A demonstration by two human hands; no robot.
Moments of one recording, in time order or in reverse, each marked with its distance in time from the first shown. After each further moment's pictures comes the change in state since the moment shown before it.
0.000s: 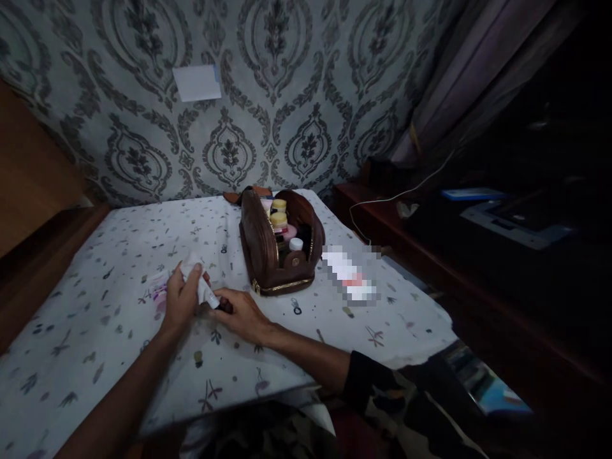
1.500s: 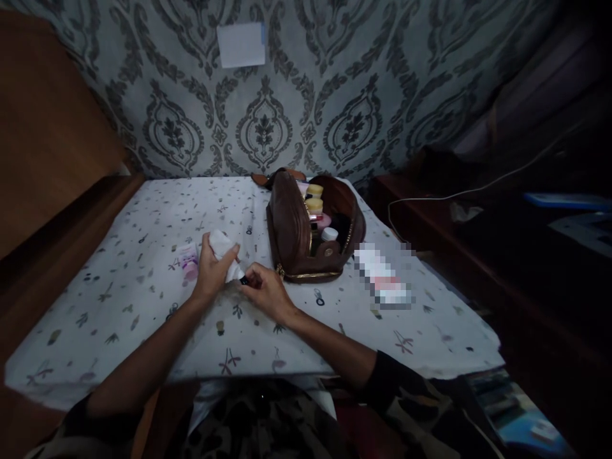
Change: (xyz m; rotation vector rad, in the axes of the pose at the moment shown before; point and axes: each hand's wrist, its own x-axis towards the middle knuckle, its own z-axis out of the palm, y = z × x) left_hand 0.001 -0.004 0.004 -0.041 0.032 0.095; right_hand 0.004 0.007 0.002 0.100 0.091 0.100
